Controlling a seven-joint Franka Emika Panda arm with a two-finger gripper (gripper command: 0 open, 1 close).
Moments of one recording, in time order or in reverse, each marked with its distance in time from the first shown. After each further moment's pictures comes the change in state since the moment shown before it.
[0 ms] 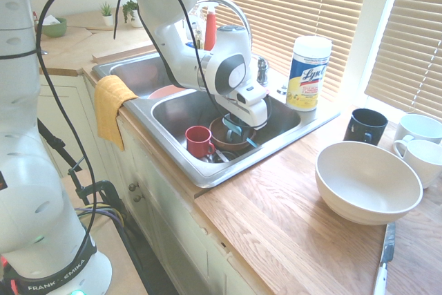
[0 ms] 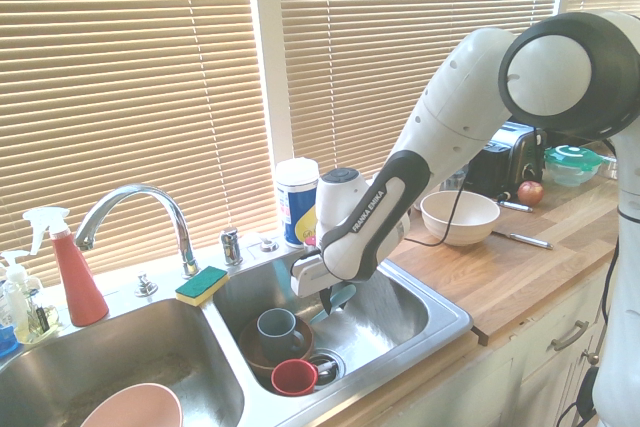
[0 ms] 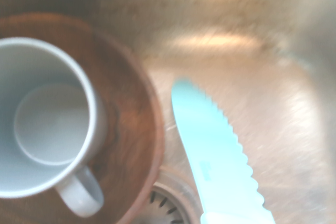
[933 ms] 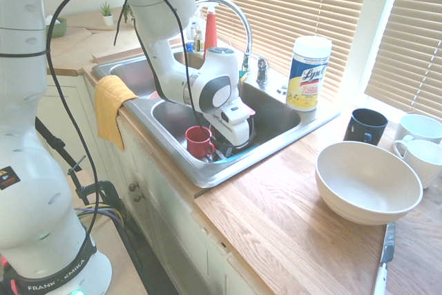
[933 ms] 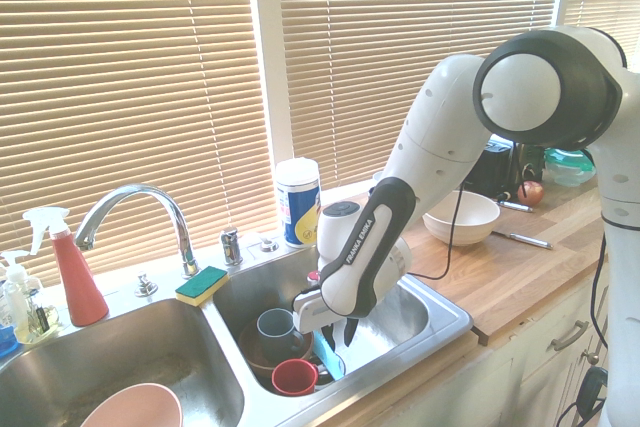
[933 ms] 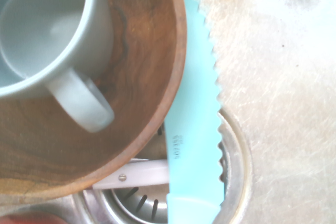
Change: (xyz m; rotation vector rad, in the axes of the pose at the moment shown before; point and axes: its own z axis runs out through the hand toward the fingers) arm -0.037 0.020 0.038 -0.039 -0.069 0.050
